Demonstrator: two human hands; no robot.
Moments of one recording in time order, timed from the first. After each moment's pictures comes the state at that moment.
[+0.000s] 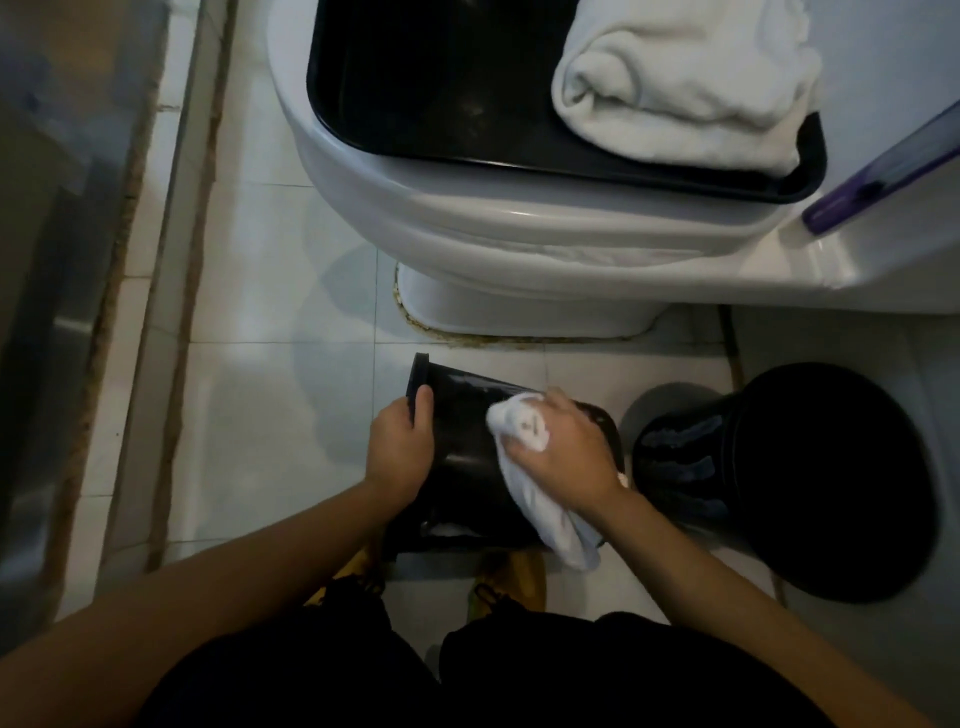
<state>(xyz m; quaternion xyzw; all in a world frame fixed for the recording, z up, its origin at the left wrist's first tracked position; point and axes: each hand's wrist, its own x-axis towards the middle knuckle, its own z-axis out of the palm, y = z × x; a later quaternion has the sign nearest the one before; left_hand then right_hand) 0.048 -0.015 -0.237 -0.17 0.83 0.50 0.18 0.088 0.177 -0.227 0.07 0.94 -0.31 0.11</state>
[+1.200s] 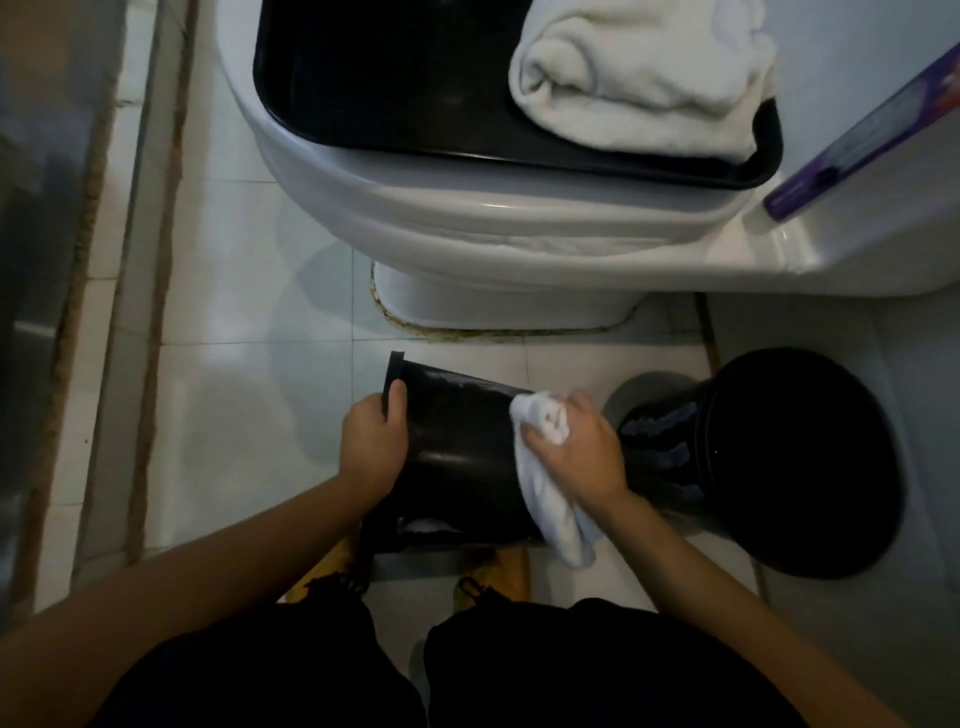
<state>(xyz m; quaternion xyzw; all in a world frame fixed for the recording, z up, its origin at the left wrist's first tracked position) 0.044 -0.015 -0.238 -0.17 0.84 0.48 0.17 0.103 0.207 -0.234 0.16 0.93 -0.31 0.08</state>
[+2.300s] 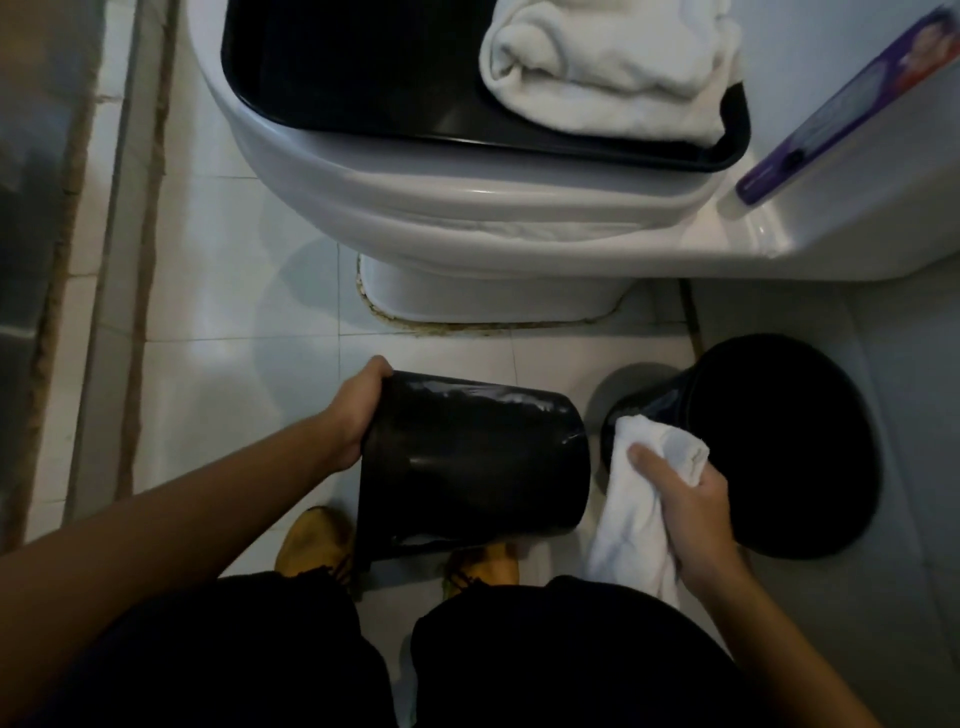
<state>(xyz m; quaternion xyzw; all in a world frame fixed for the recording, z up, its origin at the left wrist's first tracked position) 0.013 -0.014 -0.207 -0.27 0.65 0.56 0.44 0.187 0.262 -0.168 0.48 0.69 -0.54 0.00</state>
